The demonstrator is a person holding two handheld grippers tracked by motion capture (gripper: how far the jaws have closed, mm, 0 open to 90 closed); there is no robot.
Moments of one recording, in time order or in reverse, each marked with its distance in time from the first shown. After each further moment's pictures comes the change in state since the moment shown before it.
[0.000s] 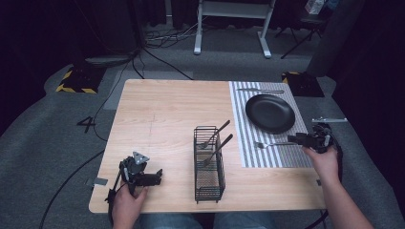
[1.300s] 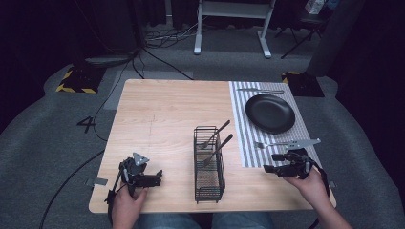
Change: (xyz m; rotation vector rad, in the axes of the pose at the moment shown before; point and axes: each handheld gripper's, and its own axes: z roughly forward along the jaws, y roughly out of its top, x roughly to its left) left arm -0.001 -0.002 -0.002 0.001 -0.002 0.001; right arm 0.099 -0.048 0.008 0.091 0.215 -0.288
